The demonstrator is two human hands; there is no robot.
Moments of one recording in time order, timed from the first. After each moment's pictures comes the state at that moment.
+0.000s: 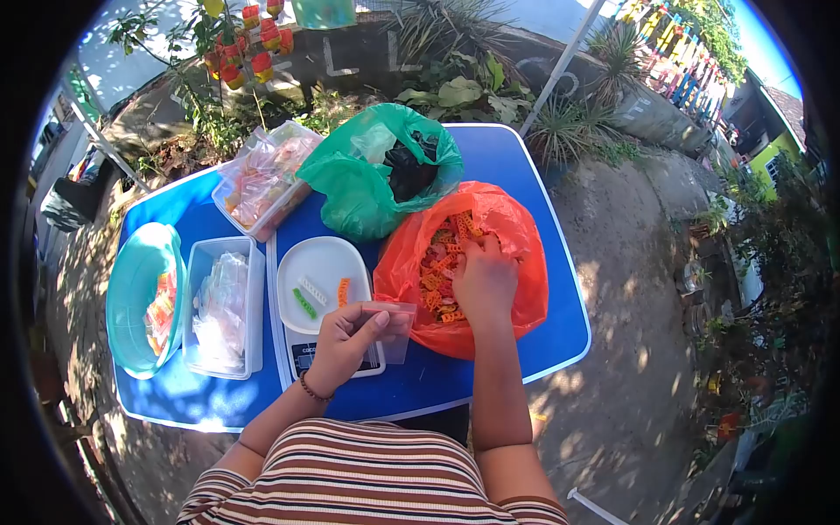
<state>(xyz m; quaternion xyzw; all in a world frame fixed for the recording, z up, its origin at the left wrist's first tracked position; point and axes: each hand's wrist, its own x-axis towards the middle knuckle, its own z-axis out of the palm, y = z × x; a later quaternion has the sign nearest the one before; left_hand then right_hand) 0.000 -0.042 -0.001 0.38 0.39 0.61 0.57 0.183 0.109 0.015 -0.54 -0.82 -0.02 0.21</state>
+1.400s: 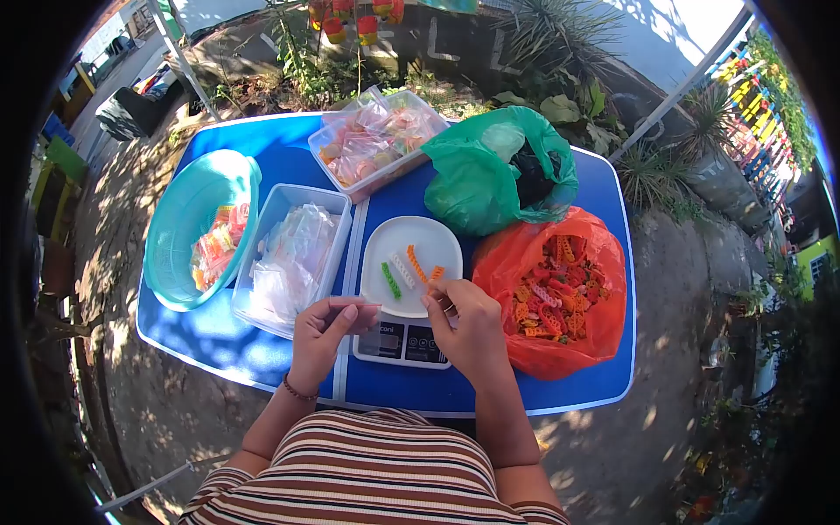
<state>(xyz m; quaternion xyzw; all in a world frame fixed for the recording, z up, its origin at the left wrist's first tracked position) -0.084 -0.139 -0.009 0.28 0.53 0.69 0.41 0.082 0.013 0.038 -0.30 -0.82 0.37 0.31</state>
